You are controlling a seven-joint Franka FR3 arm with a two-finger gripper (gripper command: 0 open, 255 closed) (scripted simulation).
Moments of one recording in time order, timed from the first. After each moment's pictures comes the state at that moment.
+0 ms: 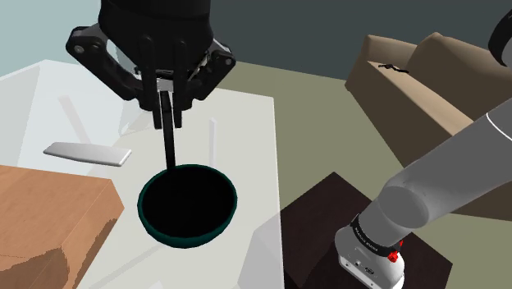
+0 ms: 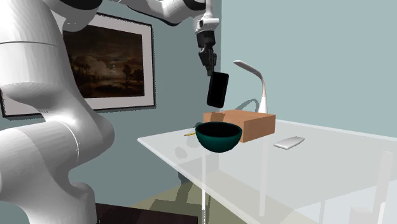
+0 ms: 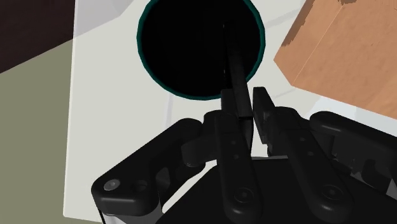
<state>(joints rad) -0.10 -0.19 1.09 -1.55 0.04 1.56 1.31</state>
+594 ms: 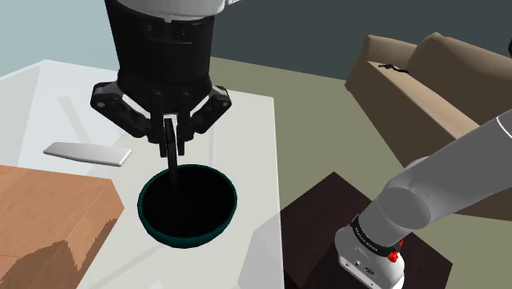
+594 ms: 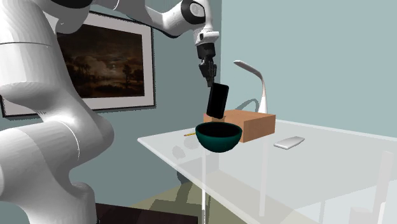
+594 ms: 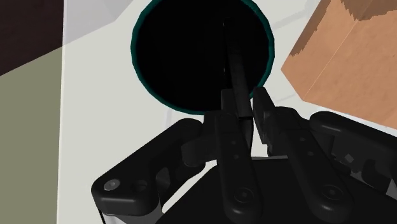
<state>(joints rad) -0.08 -0.26 1.04 -1.72 0.10 1.68 1.28</state>
